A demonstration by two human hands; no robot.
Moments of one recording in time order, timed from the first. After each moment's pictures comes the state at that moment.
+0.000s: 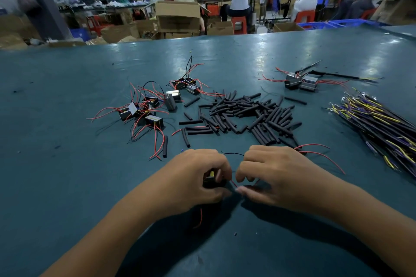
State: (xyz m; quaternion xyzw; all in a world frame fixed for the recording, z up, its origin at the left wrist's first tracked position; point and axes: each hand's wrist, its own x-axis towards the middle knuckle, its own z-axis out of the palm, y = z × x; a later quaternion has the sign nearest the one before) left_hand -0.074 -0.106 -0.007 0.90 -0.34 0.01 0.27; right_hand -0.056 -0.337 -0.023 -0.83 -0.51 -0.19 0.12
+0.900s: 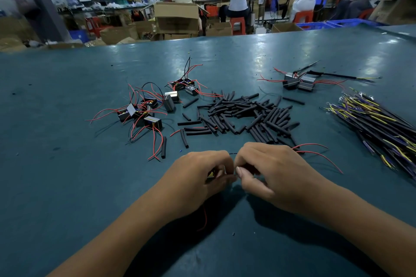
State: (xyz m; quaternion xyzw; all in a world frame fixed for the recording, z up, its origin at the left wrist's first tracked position) left_hand -0.071 -0.115 -0.028 0.90 -0.32 0.07 0.29; right_hand -0.068 -0.327 -0.016 -0.87 -0.41 -0.18 0.22
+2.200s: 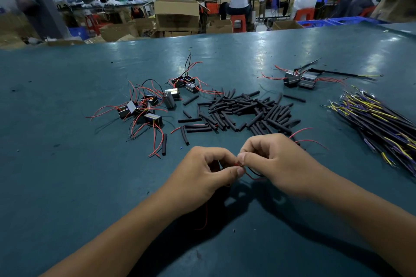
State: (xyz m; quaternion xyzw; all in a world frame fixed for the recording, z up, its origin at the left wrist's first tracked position) left_hand -0.075 -0.130 -0.030 0.80 -0.21 -0.05 0.57; right_hand -0.059 -0.325 -0.012 -0.85 -0.21 0.05 0.48
